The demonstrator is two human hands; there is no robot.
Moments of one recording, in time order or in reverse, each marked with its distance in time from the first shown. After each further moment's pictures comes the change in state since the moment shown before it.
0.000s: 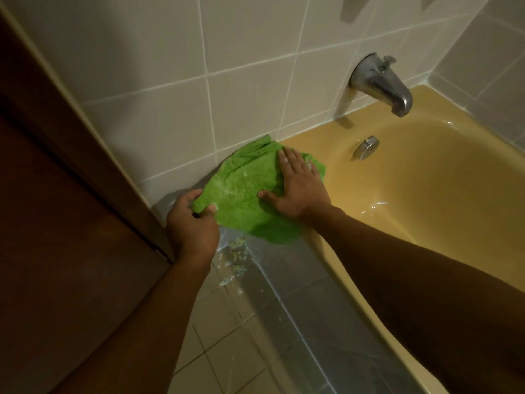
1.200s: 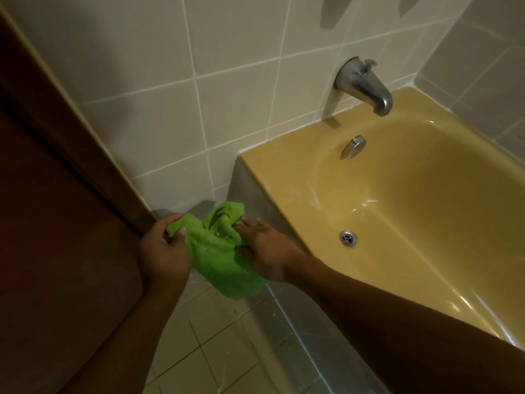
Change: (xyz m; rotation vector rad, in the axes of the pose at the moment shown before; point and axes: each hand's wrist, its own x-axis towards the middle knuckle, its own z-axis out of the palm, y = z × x) left_hand -0.045 -0.009 -0.051 0.206 -0.008 0.170; right_hand -0.095 -0.050 0.020 0.294 -0.370 -0.280
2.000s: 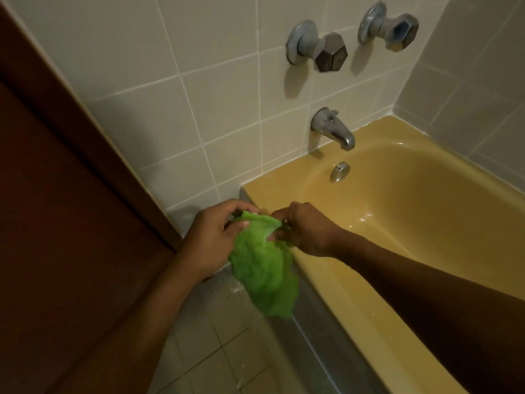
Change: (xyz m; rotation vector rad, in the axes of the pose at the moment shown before) left_hand -0.049 0.190 -0.020 0.052 -0.576 0.354; right_hand -0.106 -0.026 -0.154 0.115 0.216 -0.139
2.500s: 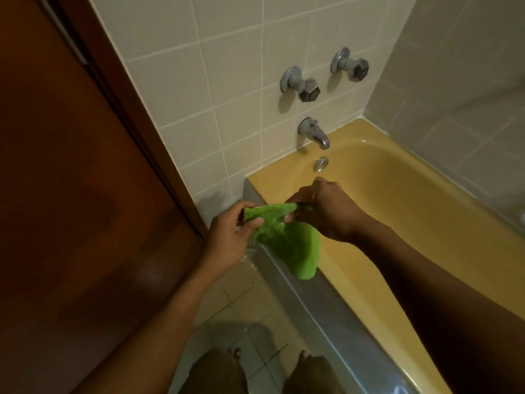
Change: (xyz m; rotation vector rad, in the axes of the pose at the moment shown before) left_hand -0.107 0.127 -0.043 -0.054 0.022 0.016; right_hand -0.118 -0.184 -0.100 -0.159 0.143 0.084
